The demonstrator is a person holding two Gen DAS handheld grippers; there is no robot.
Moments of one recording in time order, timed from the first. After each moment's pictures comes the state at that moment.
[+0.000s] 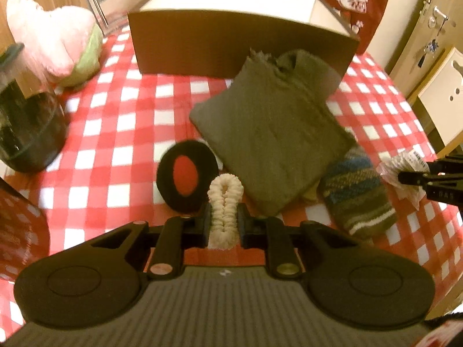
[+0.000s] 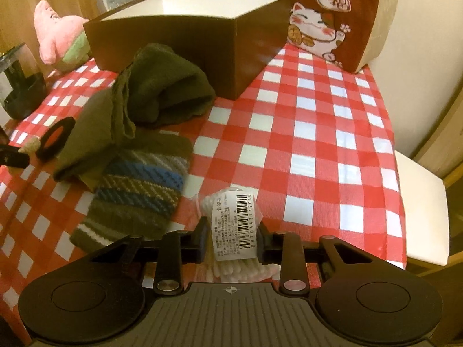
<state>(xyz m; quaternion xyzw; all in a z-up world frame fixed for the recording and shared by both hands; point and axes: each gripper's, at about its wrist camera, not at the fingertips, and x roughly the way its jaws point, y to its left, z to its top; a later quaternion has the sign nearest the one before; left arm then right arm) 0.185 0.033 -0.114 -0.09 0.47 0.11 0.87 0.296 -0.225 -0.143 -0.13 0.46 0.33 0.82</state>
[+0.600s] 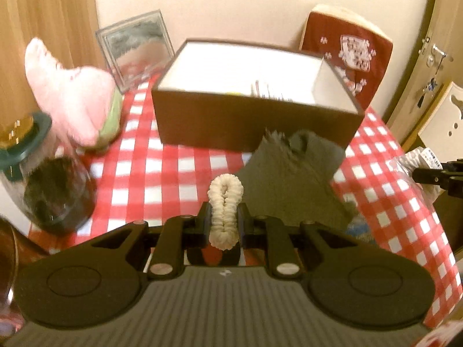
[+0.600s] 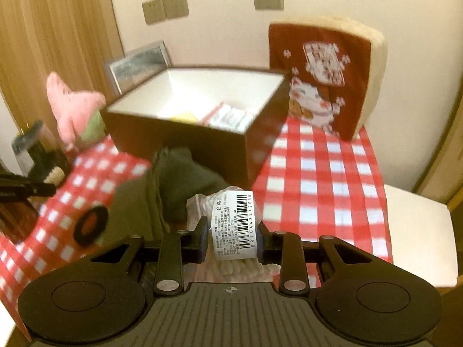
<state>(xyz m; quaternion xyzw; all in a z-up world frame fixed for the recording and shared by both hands) 0.203 0.064 -0.051 -0.07 0.40 0.13 0.91 0.315 -0.209 -0.054 -0.05 0.39 0.35 0.85</state>
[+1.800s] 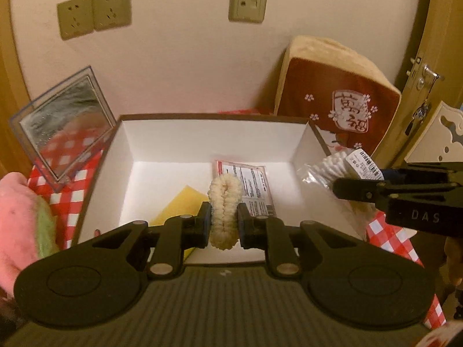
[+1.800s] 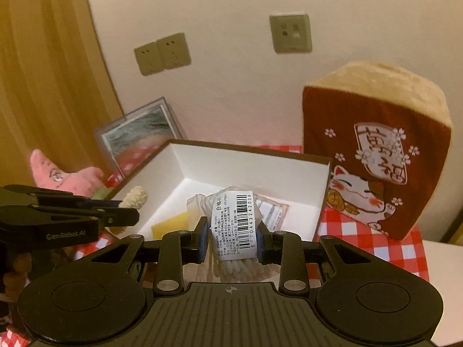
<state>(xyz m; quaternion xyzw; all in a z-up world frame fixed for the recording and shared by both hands) 0.405 0.089 -0.023 -0.05 0.38 0.06 0.92 0.457 -0.102 -0.022 0.01 0.36 0.37 0.86</state>
